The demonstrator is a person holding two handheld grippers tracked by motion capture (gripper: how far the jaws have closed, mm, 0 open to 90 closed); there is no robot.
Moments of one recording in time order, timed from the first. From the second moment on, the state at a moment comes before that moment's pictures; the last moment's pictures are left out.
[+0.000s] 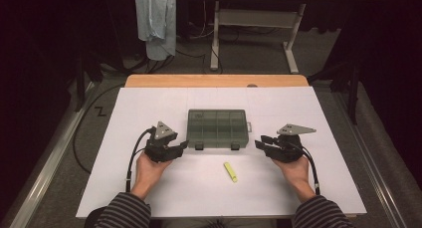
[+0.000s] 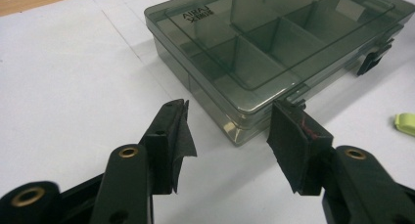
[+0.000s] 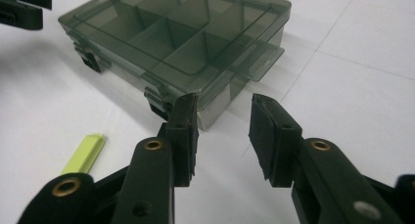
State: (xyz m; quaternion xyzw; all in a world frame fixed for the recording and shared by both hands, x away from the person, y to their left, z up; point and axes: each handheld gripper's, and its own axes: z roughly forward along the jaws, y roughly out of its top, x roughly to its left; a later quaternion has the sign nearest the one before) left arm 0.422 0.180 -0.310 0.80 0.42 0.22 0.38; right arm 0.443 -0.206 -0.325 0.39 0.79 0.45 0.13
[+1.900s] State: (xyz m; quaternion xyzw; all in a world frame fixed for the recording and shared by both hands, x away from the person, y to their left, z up) left arm 0.451 0.160 -0.299 0.87 0.40 0.15 0.25; right arm 0.470 -0.171 -0.323 0.34 0.87 0.34 0.09
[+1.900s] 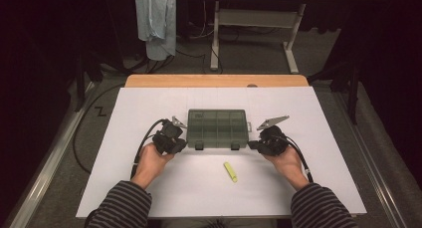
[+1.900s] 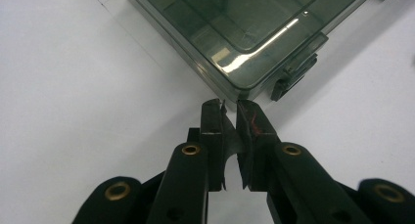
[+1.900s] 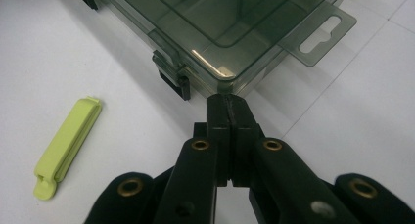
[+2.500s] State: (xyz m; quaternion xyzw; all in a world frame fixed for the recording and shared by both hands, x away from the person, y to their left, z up) left arm 0.453 0.148 -0.288 0.84 0.41 0.21 0.29; right arm 0.467 -0.177 -0.304 0.35 0.85 0.39 0.11
